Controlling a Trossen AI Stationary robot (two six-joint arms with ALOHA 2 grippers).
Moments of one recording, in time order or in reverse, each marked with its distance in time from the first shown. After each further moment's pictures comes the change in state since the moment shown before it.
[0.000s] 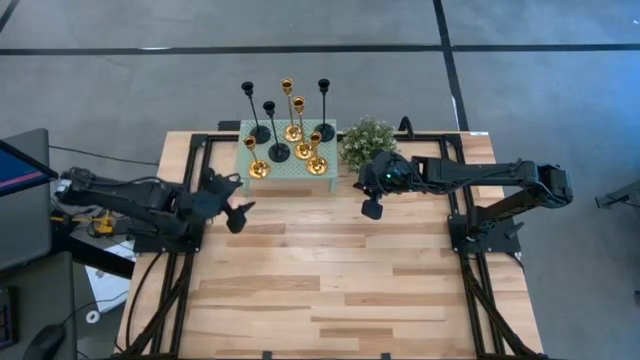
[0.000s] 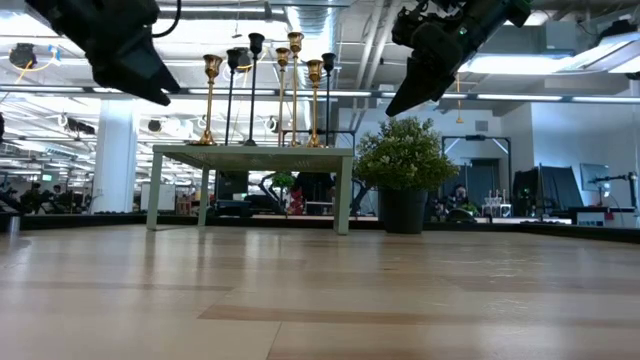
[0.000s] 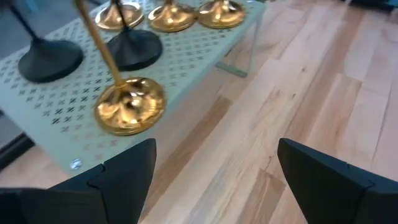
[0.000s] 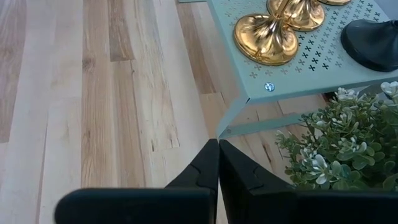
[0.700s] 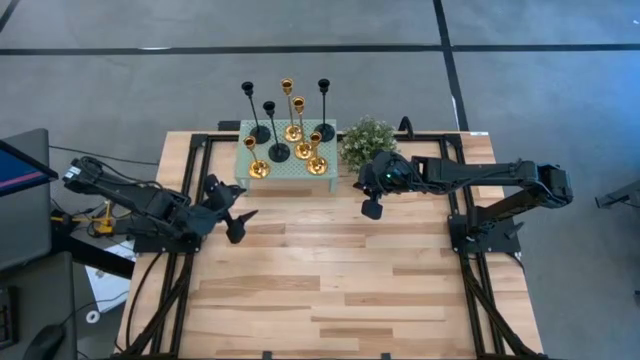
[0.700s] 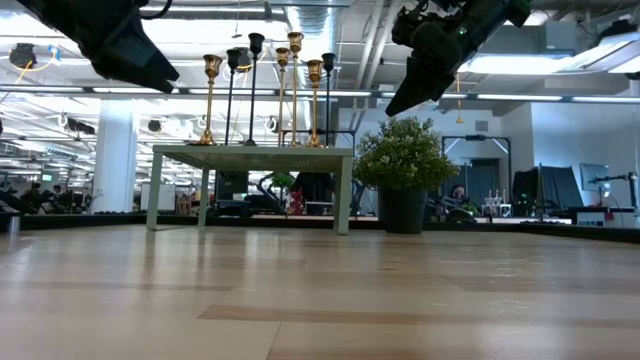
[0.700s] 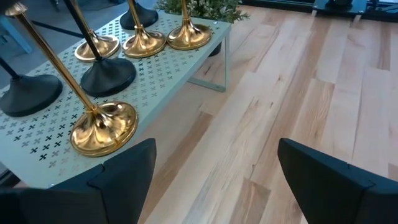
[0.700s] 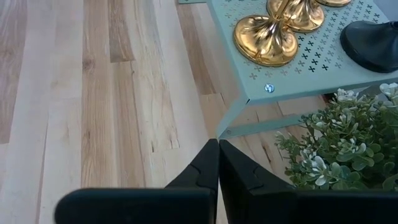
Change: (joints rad) left arm -0.197 0.020 -0.030 0.081 -0.156 0.025; right arm 0.000 0.000 0.000 0.003 0.000 0.000
